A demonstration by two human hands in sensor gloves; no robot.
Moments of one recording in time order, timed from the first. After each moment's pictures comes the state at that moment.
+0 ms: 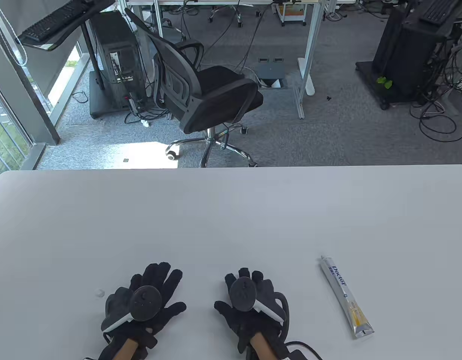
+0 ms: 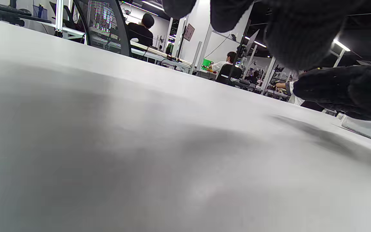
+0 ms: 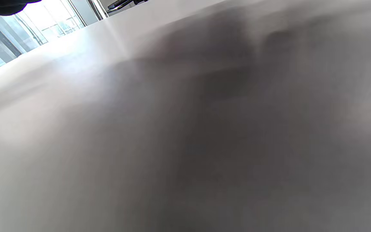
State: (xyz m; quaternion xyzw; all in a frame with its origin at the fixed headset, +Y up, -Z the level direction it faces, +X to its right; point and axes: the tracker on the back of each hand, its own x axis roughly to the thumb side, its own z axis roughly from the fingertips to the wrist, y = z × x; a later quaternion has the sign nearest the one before) left_hand -0.243 -0.757 -0.289 -0.07 -0.18 0.11 0.97; right_hand 0.019 -0.767 -0.287 0.12 0.17 0.96 0.19
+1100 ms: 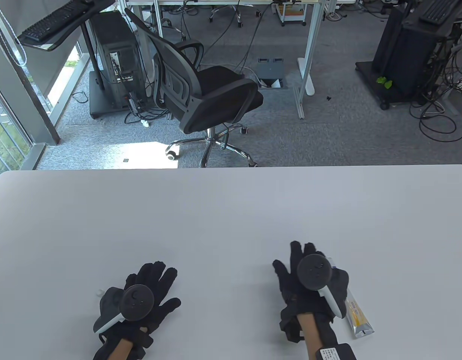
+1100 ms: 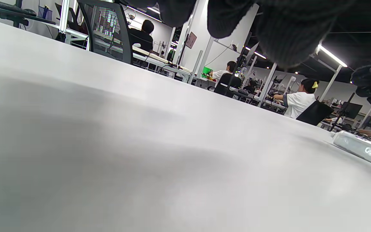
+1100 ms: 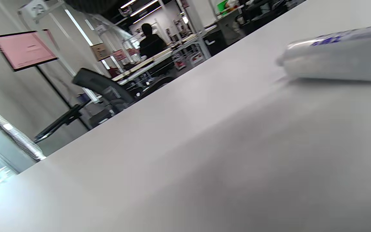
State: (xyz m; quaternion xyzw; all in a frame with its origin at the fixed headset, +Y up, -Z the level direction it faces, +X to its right) left_hand -0.250 -0.746 -0.286 -0.07 -0.18 0.14 0.97; right_hand 0.174 -0.706 -0.304 -0.13 0.00 0.95 0.28
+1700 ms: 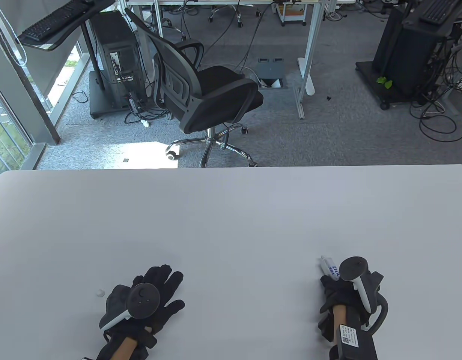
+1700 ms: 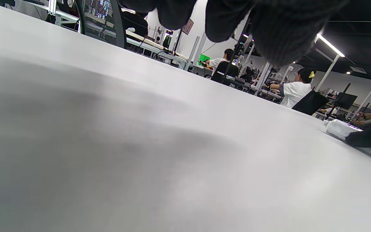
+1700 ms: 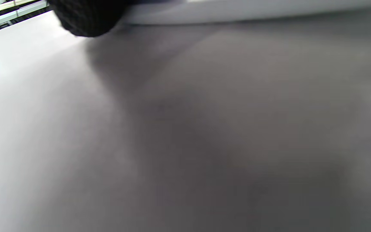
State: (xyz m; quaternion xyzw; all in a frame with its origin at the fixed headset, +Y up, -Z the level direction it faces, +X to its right) left_hand -0.241 -0.752 -0.290 -0.09 -0.20 0.14 0.97; right_hand 0.253 -0.785 -0.319 -0.30 0.12 0.93 0.20
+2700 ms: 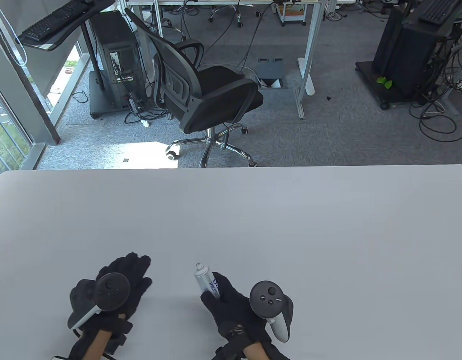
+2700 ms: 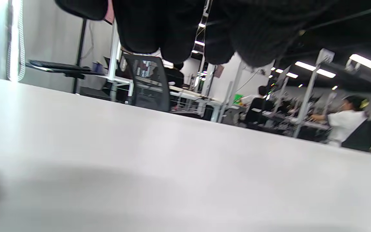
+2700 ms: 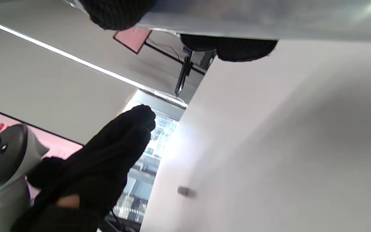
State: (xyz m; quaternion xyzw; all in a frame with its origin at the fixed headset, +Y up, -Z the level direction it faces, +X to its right) left_hand -0.315 -0.693 -0.299 -0.01 -0.07 0.05 1.00; right_hand 0.015 -0.733 -0.258 0.12 0.12 0.81 0.56
